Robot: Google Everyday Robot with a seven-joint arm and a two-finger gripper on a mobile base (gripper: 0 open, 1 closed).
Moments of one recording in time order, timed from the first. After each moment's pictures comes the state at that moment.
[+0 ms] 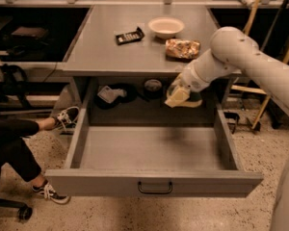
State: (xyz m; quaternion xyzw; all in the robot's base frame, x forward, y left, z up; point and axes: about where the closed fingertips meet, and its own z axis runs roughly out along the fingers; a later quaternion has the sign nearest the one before) arm 0.689 -0.112 0.741 -0.59 0.74 0.13 0.28
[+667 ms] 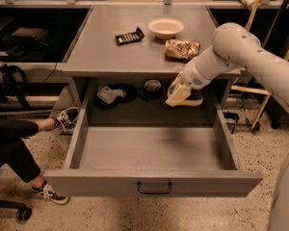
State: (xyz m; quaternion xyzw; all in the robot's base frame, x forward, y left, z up) arm 0.692 -0.115 0.751 -0.59 0.74 0.13 0.28
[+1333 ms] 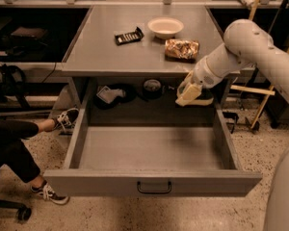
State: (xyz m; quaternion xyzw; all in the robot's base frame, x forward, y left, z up) arm 0.688 -0.147 0.750 -0.59 0.75 0.14 0.27
